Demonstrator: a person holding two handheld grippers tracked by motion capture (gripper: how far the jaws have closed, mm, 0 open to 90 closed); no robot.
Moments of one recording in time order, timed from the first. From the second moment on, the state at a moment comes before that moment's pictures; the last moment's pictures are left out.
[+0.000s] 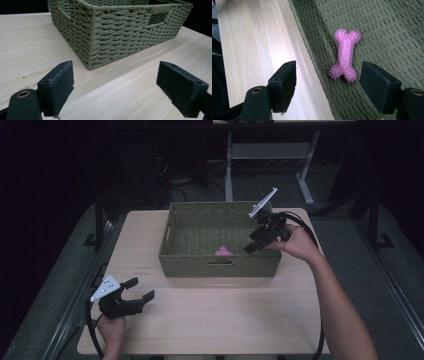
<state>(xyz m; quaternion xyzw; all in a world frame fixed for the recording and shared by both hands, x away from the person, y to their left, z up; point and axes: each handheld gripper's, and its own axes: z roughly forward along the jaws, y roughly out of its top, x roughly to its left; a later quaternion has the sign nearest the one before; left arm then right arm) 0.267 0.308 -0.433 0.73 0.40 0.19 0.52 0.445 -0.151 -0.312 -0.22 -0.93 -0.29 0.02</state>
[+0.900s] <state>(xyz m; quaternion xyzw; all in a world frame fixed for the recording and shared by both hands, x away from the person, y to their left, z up) 0.267 0.307 -0.433 0.73 0.40 0.19 0.52 0.424 -0.168 -0.312 -0.22 -0.93 -0.30 0.01</state>
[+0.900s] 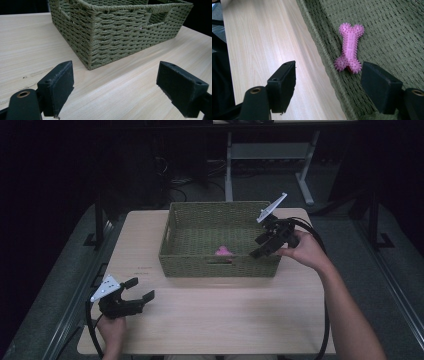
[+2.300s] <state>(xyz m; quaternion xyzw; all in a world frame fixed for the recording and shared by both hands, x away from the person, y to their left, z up) 0.267 0.306 -0.434 0.73 0.40 0.19 0.52 0.384 -0.204 -0.342 -0.24 -0.92 -0.31 0.01</state>
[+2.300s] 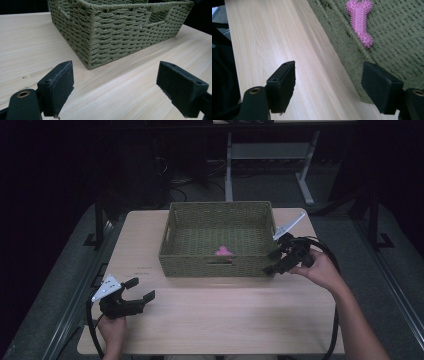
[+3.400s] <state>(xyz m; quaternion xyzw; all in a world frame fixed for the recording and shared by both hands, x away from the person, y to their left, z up) 0.266 0.306 -0.433 0.73 0.40 0.19 0.52 0.356 -0.222 -0.384 -0.26 -0.91 -0.32 0.03</state>
